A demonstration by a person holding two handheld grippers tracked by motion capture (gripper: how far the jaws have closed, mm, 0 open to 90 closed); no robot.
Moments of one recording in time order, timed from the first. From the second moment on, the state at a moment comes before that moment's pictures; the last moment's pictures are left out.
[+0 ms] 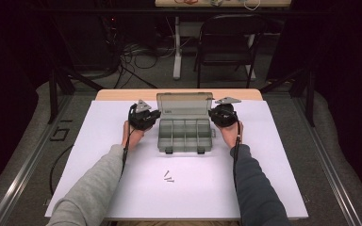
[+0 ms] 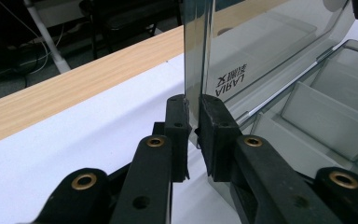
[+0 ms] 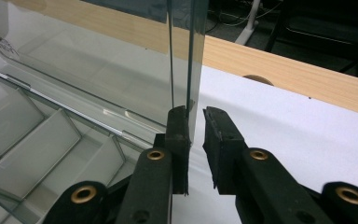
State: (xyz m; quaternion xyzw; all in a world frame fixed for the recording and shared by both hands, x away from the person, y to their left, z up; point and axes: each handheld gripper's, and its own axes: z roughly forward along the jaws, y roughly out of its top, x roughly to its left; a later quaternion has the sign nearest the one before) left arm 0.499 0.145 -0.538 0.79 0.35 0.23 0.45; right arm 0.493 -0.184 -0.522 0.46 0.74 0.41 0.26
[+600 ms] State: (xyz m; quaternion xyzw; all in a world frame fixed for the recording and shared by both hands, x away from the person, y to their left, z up) left arm 0.507 0.142 -0.538 0.79 0.36 0.23 0.44; right arm 0.499 -0.182 -0.530 0.48 0.74 0.40 0.25
